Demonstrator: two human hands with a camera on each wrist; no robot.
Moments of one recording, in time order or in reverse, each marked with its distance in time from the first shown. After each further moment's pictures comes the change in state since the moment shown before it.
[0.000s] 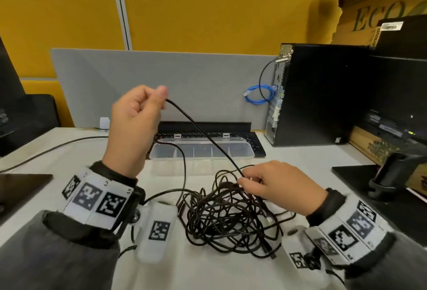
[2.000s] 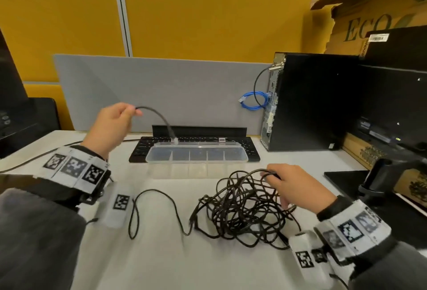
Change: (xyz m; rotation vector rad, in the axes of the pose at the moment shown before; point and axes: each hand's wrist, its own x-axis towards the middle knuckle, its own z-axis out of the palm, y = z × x) left_hand 0.039 -0.041 -0.040 0.416 -0.078 -0.330; right_hand -0.016 0.040 -0.003 0.222 -0.077 0.321
